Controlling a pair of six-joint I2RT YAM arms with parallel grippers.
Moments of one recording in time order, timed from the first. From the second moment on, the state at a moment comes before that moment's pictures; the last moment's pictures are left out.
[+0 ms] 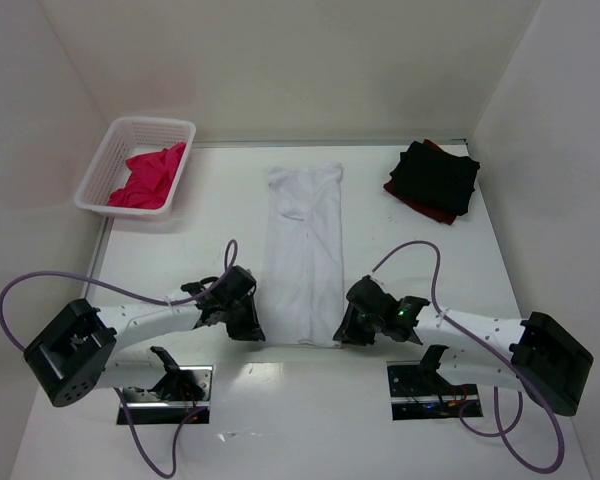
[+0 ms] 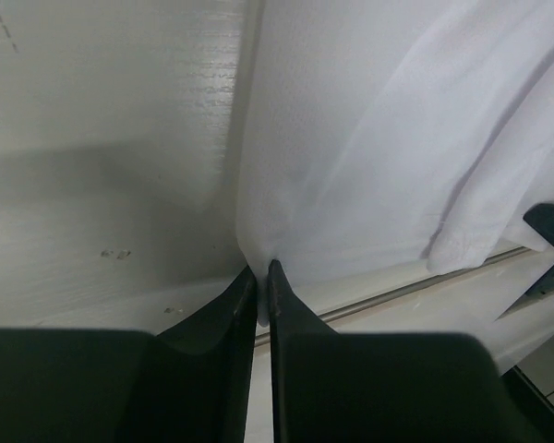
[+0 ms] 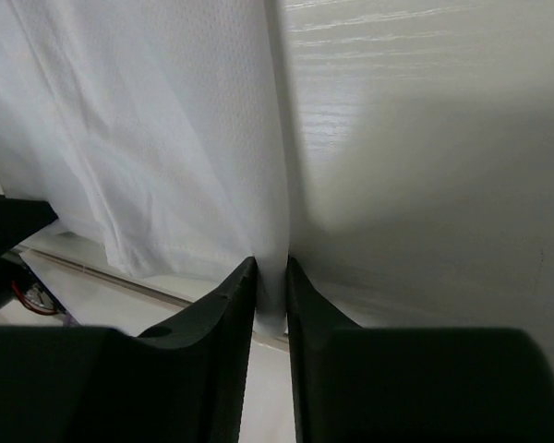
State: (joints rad) left arm -0.76 1.25 0.49 -0.38 0.18 -1.02; right arm 0.91 1.08 0.37 -0.31 -0.03 1.23
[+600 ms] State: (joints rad) left arm -0.76 1.26 0.66 -0.48 0.12 -0.93; right arm 0.91 1.07 0.43 -0.43 0.03 1.22
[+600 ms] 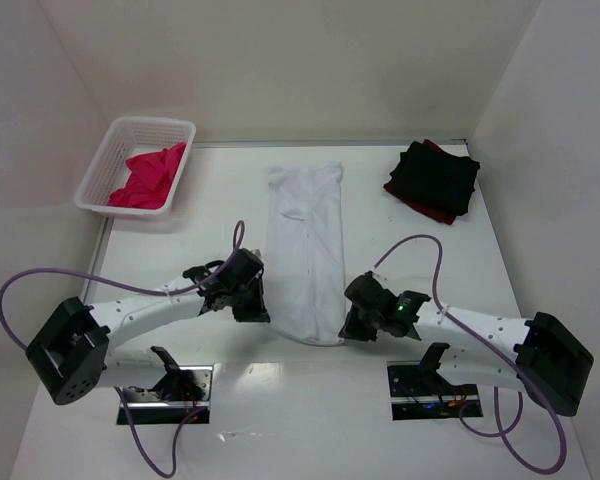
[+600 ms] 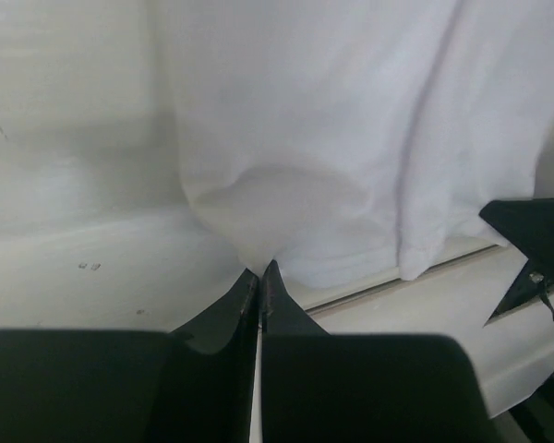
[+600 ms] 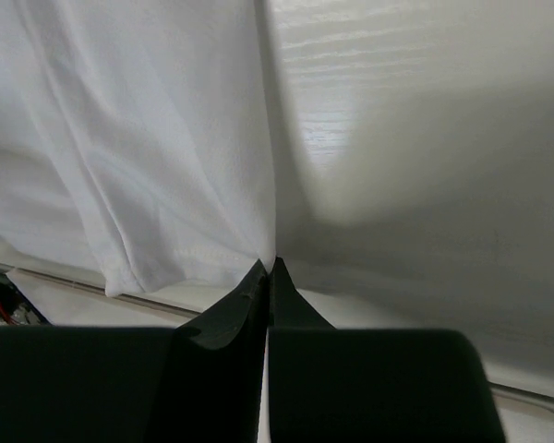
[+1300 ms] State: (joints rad) left arm -0.51 1.48 1.06 -0.52 0.11 -0.67; right arm 0.56 1.40 0.90 -0.44 0.05 0.93
